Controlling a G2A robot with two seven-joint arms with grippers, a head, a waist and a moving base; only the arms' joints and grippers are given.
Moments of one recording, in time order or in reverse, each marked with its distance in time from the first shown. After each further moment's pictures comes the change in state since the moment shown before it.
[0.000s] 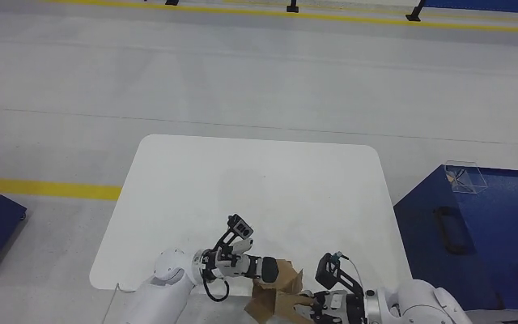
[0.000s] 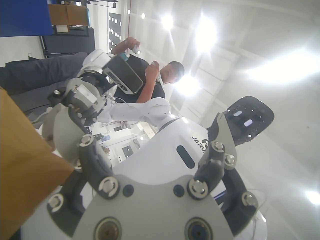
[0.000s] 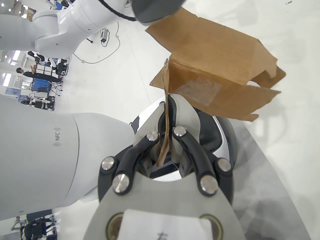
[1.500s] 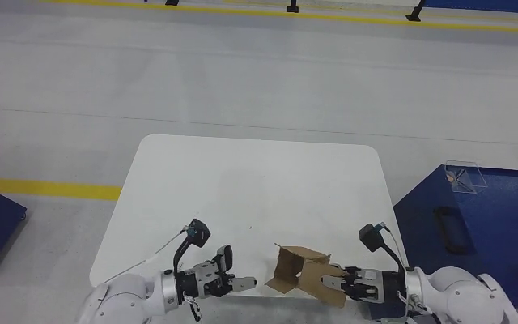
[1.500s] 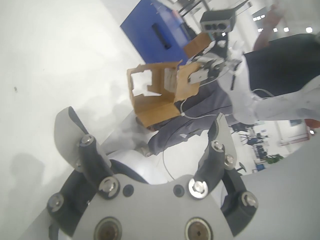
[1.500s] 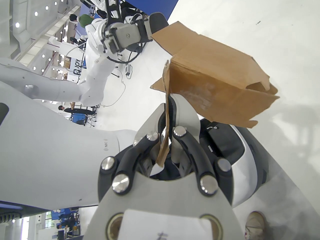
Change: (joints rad) left arm 0.440 0.109 -0.354 -0.751 1.225 -0.162 0.405; right arm 0.028 0.041 0.220 0.065 0.407 0.149 0.103
